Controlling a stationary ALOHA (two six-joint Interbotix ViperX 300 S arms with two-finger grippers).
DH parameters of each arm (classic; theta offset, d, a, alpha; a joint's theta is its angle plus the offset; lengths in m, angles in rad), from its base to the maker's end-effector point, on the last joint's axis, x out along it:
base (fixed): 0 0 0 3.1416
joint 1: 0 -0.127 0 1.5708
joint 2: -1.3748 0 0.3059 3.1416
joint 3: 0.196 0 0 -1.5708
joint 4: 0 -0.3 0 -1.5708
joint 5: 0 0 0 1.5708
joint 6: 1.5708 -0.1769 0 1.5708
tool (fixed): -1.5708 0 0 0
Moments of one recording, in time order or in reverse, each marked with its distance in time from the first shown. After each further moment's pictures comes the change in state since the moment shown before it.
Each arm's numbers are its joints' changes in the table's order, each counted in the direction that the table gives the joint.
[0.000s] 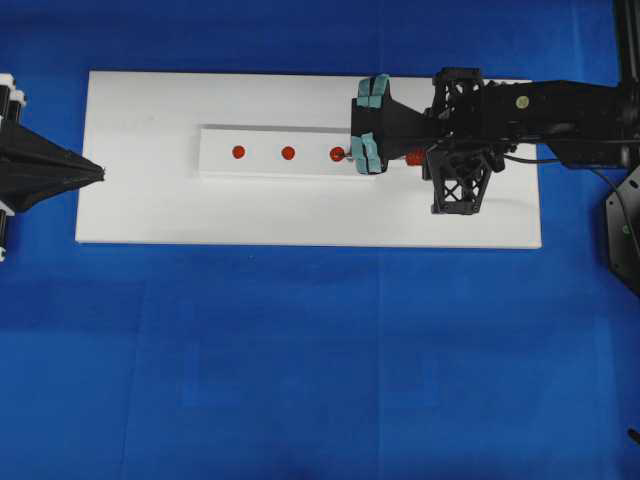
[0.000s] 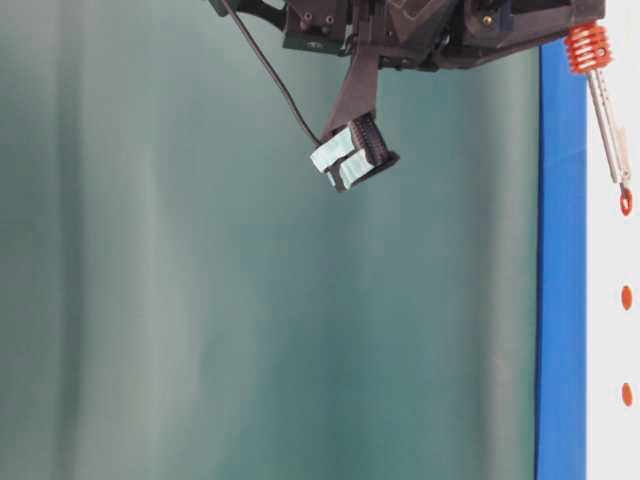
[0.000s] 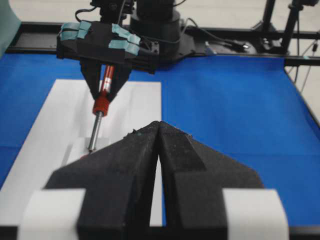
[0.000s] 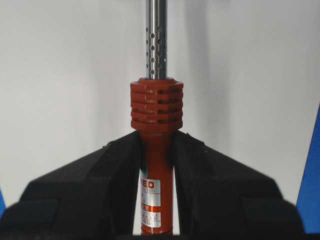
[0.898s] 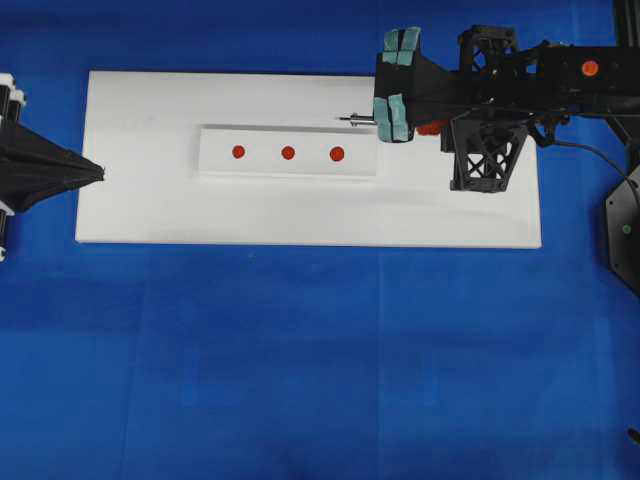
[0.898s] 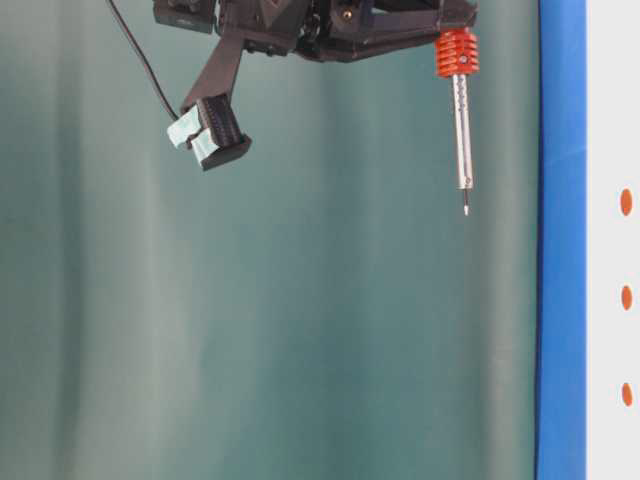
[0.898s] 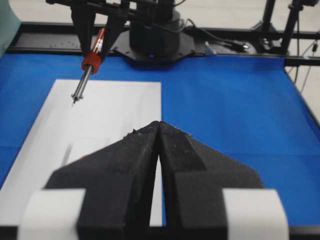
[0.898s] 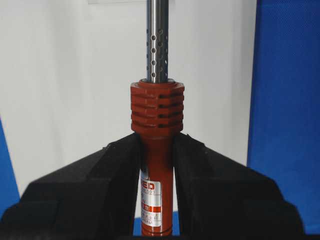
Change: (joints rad) left arm 0.000 0.000 0.000 0.000 -0.002 0.000; right arm 0.002 -0.163 0.086 0.029 0.176 0.000
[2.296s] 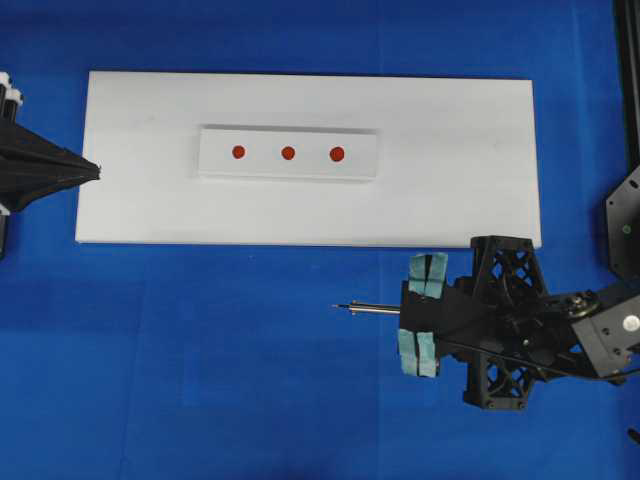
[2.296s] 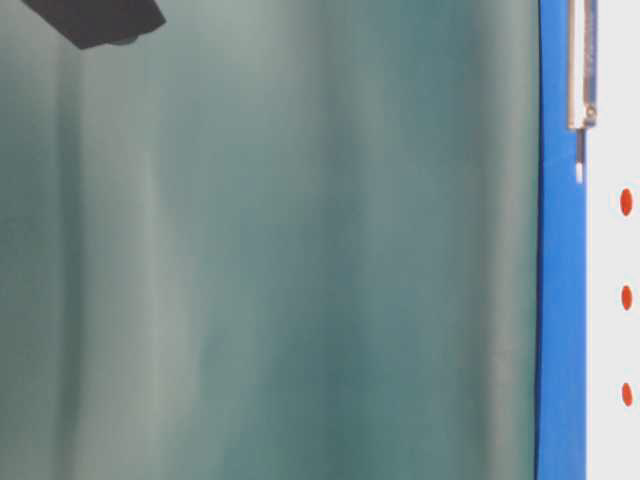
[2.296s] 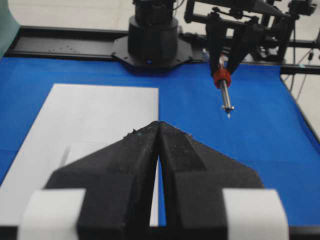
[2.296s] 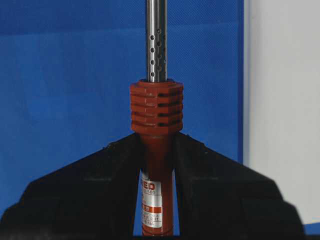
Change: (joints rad) left arm 0.000 -0.017 -0.002 0.000 0.002 0.018; right arm -0.627 0.035 0.003 0.041 0.002 -0.673
